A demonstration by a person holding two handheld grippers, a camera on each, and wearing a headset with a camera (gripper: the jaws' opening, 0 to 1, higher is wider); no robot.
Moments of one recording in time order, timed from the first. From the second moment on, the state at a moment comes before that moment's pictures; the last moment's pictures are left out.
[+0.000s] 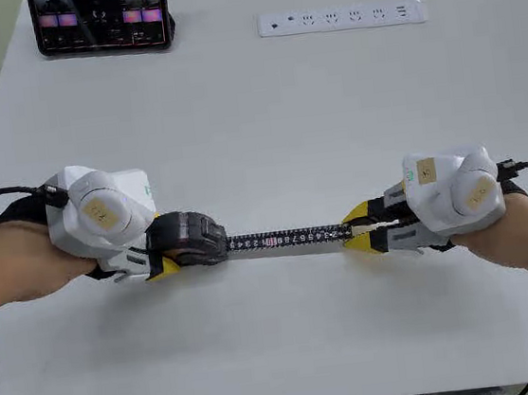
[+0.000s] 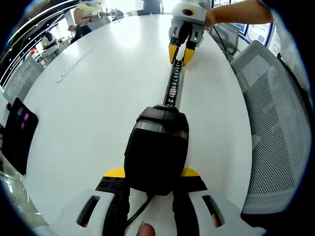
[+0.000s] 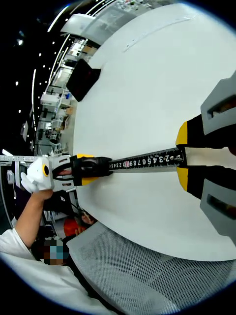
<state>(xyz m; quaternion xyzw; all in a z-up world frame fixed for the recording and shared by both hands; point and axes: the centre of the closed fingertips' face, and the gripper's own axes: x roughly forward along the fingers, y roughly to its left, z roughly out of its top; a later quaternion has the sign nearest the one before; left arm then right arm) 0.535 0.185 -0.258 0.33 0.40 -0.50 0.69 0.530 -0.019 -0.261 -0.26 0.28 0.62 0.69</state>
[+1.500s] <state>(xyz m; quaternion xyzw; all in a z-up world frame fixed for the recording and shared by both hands) 0.533 0.185 -0.261 0.33 0.40 -0.50 0.69 0.527 -0.084 -0.263 -0.29 0.31 0.59 0.69</state>
